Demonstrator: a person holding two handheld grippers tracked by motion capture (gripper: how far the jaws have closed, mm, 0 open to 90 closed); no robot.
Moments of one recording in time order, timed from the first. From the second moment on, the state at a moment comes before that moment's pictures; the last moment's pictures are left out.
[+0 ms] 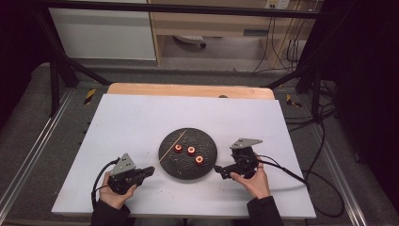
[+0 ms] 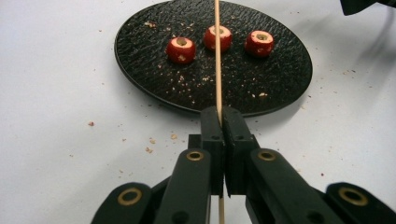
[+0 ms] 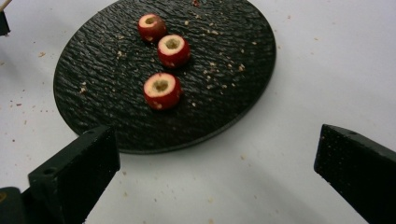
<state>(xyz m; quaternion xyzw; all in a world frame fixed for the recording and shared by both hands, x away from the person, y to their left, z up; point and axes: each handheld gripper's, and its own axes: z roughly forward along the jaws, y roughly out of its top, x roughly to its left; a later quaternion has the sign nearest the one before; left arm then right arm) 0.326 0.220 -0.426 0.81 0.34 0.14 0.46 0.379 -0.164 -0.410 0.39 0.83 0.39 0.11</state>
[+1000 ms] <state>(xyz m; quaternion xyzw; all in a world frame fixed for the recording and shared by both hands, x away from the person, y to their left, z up) 0.328 0.220 -0.430 0.81 0.33 0.14 0.45 0.427 -0.075 -0.399 0.35 0.90 0.24 0.04</state>
